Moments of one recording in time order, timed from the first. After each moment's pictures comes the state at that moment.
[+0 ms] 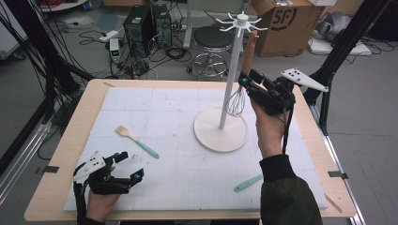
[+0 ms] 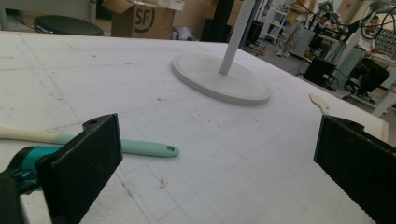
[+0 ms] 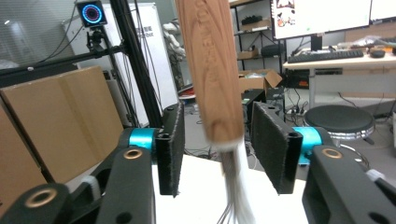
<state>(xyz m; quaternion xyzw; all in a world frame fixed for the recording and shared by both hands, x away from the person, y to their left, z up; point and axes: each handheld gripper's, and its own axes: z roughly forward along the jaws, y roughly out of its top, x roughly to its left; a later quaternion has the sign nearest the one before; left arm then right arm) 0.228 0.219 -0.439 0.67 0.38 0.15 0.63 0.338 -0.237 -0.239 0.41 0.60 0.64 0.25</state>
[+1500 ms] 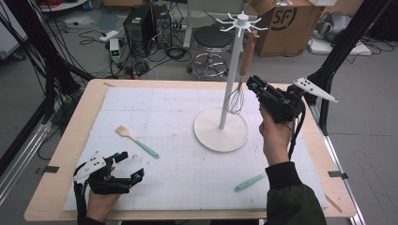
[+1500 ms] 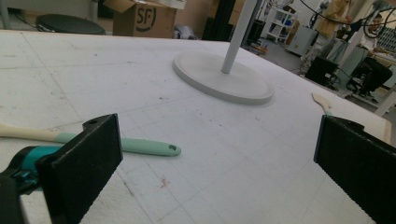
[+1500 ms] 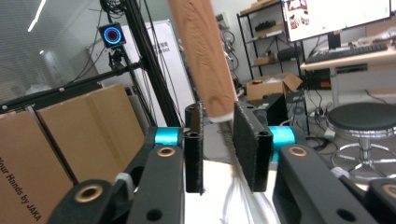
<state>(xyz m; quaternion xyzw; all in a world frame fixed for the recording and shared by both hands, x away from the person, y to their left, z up) 0.229 0.219 -0.440 0.67 0.38 0.15 0.62 0.327 -0.256 -0.250 0.40 0.58 0.68 0.21</state>
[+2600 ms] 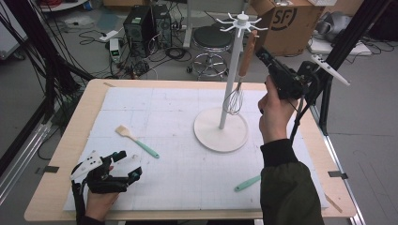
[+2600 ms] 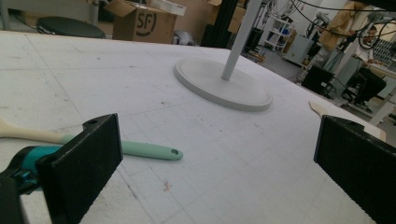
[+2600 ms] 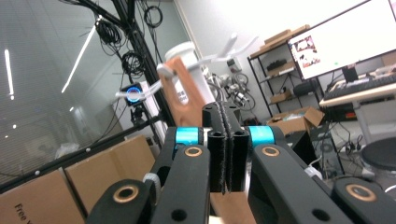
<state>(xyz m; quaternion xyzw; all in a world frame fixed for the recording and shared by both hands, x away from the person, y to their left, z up) 0.235 0.224 -0.441 0.65 0.38 0.14 0.64 0.349 -0.258 -0.206 0.39 0.49 0.76 0.19</state>
